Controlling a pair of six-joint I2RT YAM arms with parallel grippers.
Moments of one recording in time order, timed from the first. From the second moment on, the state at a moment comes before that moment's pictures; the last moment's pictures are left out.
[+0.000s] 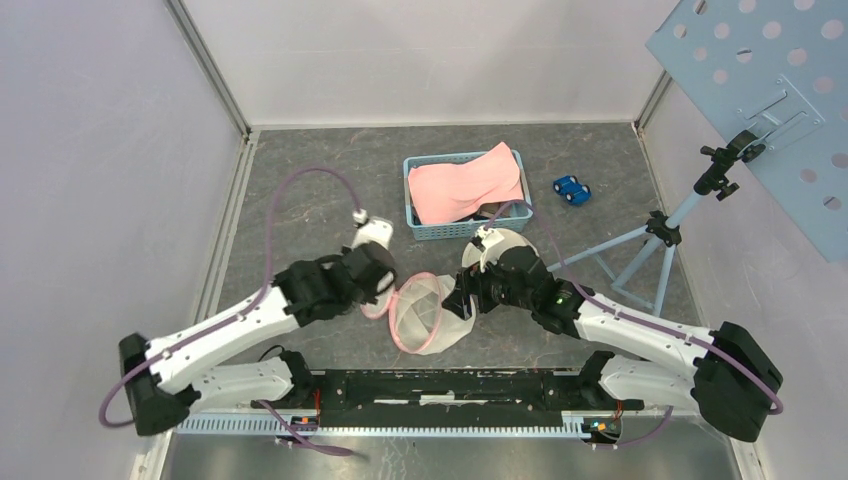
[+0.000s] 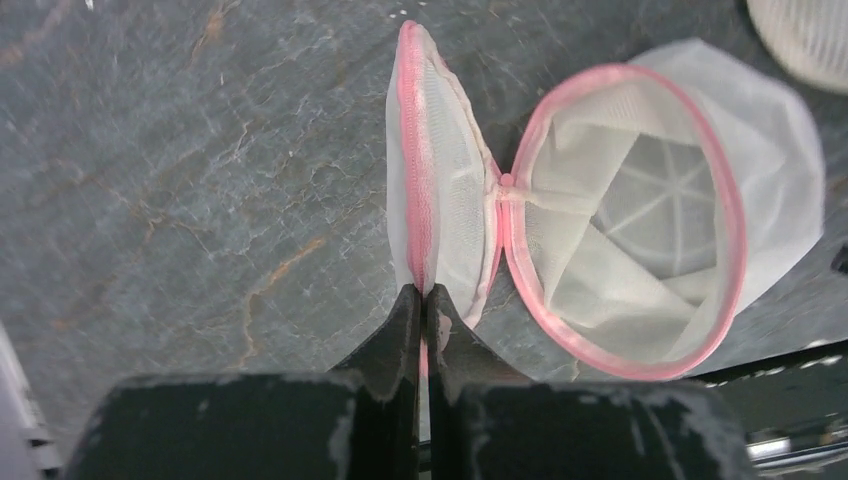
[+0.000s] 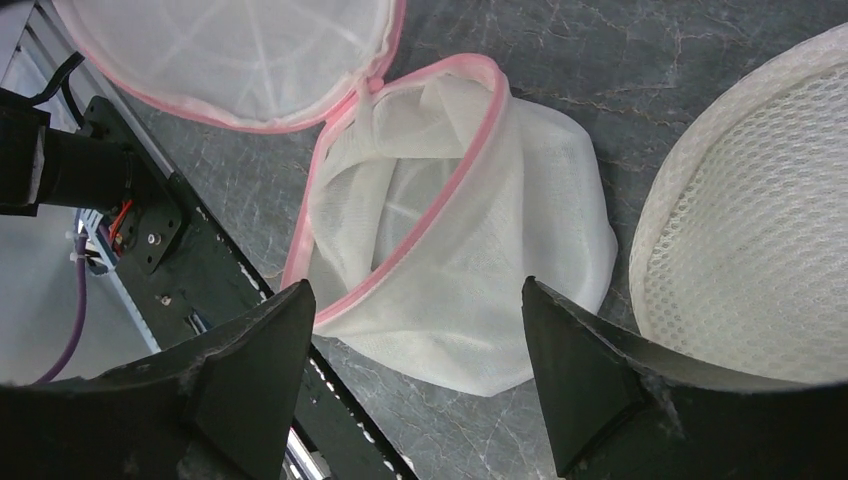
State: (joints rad) left arm -0.93 0.98 0.93 -0.88 -0.51 -0.48; right arm 0.87 1.09 0.54 0.03 -0.15 0.45
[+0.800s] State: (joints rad) left arm -1.36 1.37 1.03 -0.90 -0.69 -0.58; right arm 0.79 1.05 0.38 0.03 -0.13 0.50
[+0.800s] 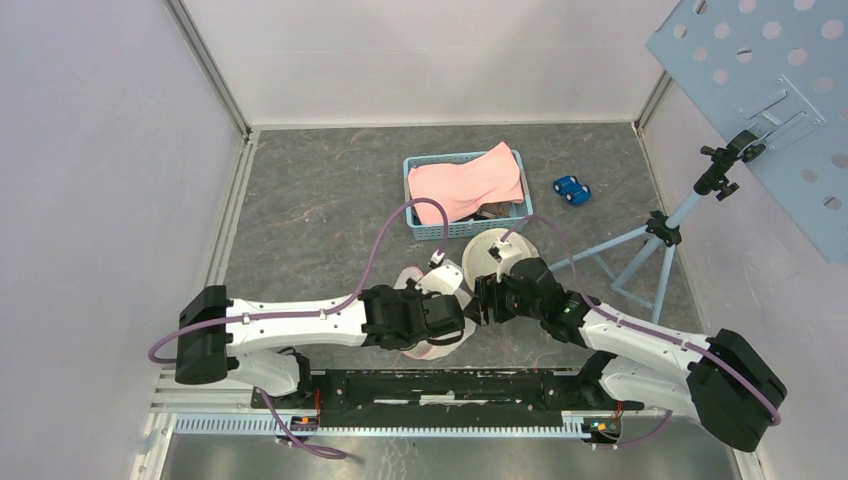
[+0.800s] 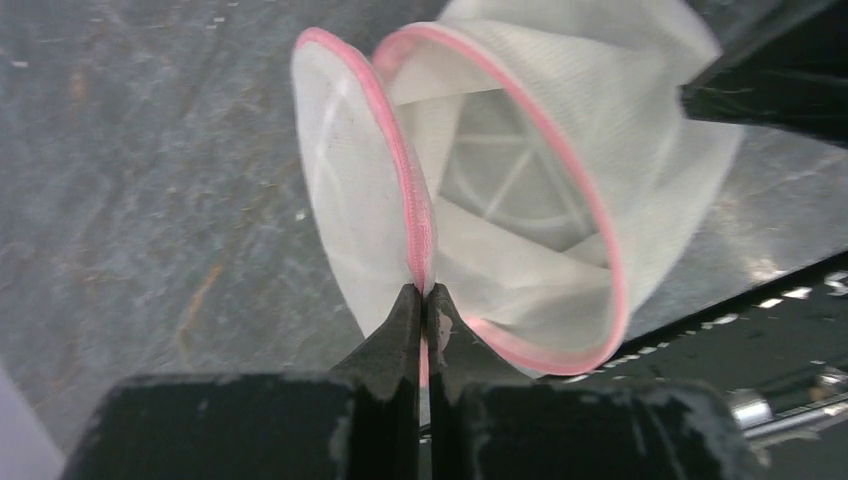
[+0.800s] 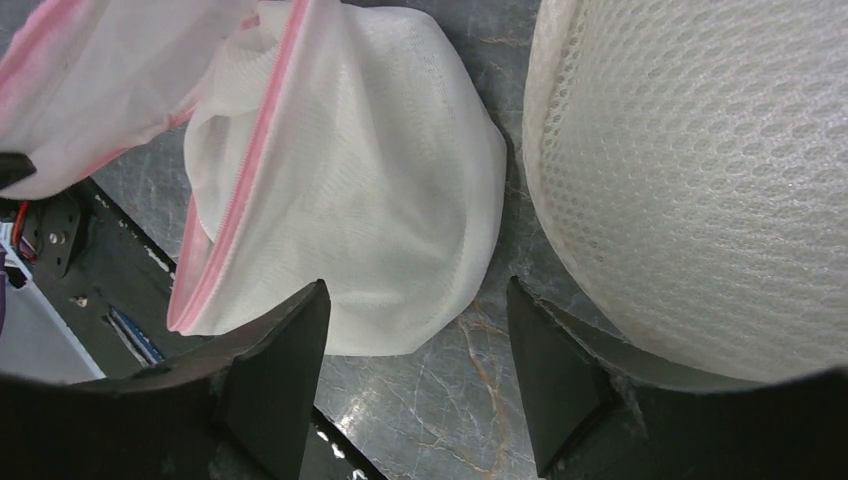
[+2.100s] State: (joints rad) left arm -1.35 1.58 0.96 -0.55 -0.47 -0.72; right arm 0.79 1.20 0.32 0.18 -0.13 0.50
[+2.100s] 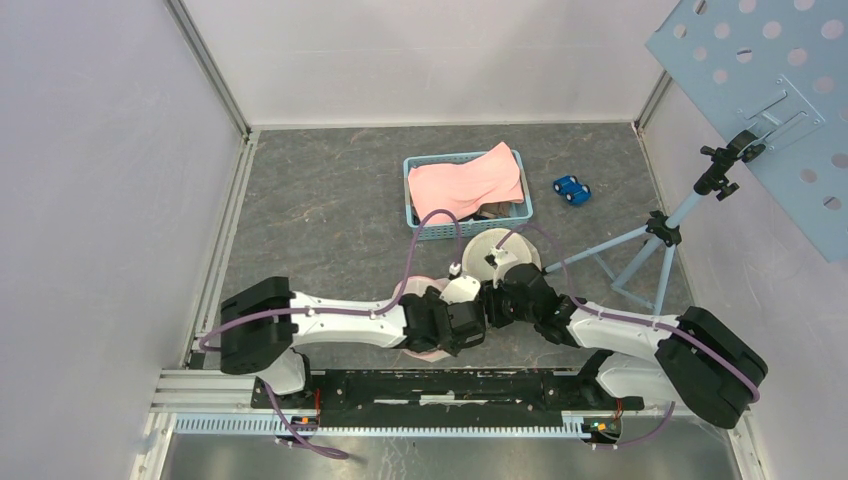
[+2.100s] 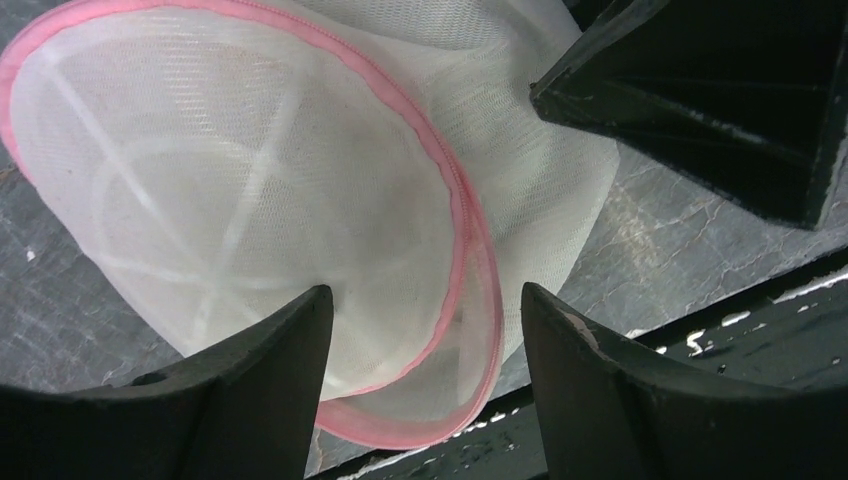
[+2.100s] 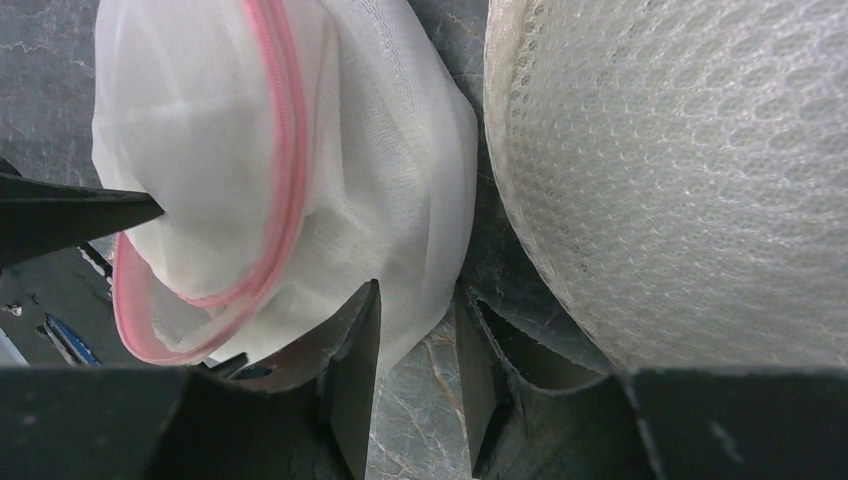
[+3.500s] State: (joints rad) left arm -1.40 1.63 1.01 -0.52 -0.49 -0.68; right arm 0.83 1.17 0.33 0.15 -0.10 0.49
